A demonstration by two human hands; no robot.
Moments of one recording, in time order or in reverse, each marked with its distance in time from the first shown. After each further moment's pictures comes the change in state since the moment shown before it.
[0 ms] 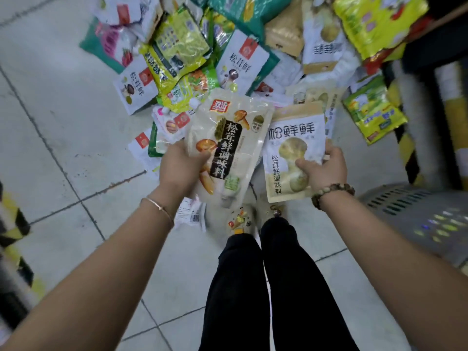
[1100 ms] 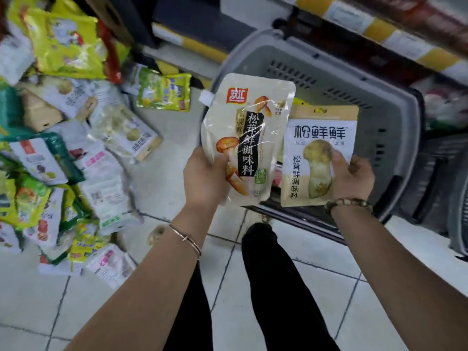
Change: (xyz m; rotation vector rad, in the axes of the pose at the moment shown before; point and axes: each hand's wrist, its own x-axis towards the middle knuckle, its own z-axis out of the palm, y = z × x) left_hand -0.362 0.212 0.323 0.156 -0.404 0.498; right_hand -0.098 0.314 -0.397 0.530 0.875 0.406
